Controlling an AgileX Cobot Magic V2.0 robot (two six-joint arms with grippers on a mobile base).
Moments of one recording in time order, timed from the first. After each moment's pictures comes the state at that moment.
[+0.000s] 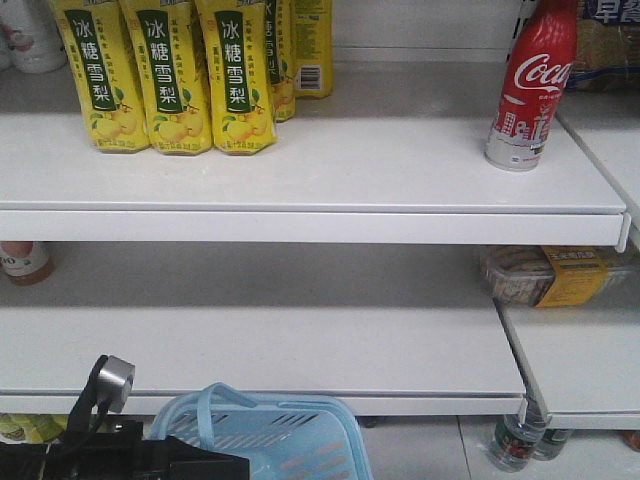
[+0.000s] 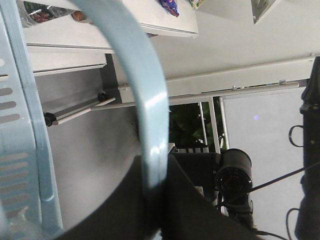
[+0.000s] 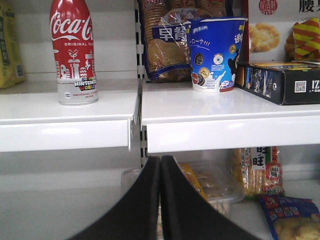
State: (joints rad) left arm -0.20 1.54 -0.27 1.30 -1.14 -1.77; right arm -0.08 0.11 -0.23 -0.07 0.16 0.11
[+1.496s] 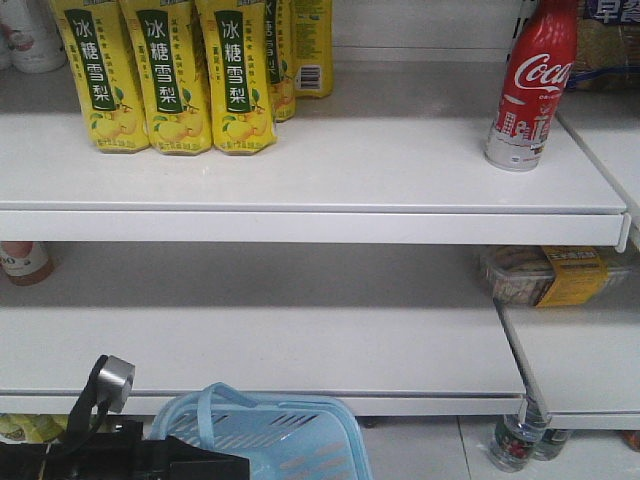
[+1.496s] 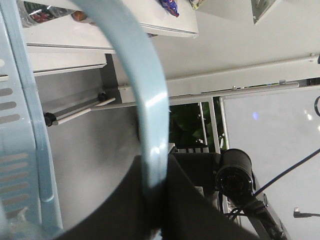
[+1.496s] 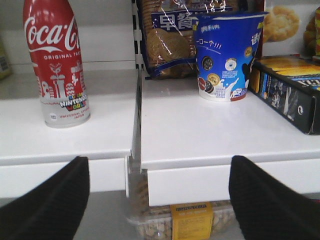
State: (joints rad) left arm -0.20 1.54 -0.27 1.30 -1.14 -1.77; right arm -0.07 0.50 -0.45 -0.05 0.10 0.10
